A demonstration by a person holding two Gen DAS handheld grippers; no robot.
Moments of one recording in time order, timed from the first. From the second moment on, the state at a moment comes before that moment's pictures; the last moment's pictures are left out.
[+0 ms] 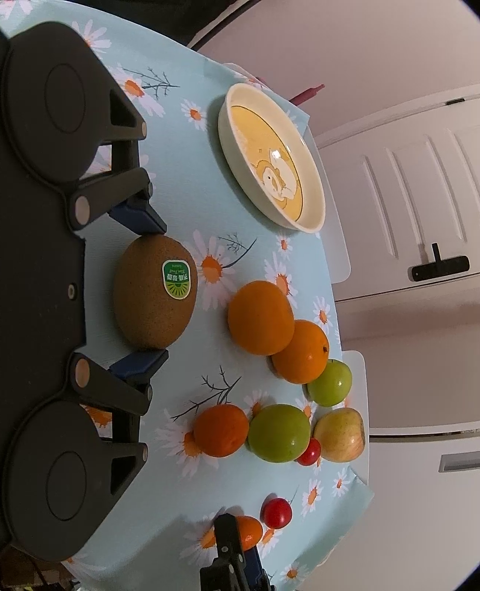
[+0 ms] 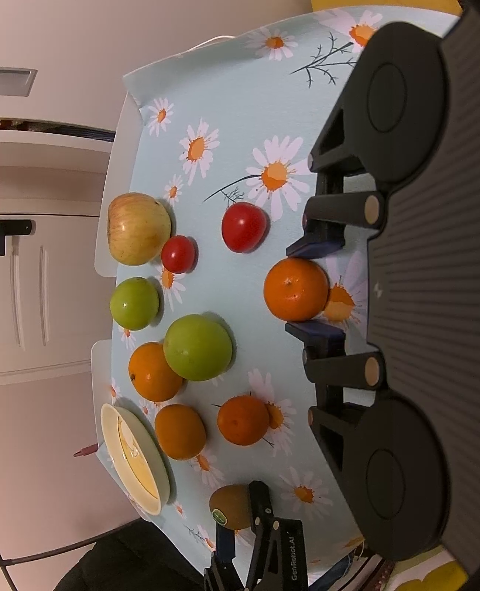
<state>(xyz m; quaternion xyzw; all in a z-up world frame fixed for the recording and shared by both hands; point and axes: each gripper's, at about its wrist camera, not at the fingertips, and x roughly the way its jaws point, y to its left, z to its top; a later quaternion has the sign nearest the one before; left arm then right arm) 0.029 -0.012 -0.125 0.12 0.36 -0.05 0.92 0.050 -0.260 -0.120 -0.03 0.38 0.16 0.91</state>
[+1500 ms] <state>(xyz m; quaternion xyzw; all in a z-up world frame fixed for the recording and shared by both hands) 0.156 0.127 -0.012 0.09 0.31 0.01 0.95 0.206 -0.067 0.003 -0.01 0.34 0.24 0.91</state>
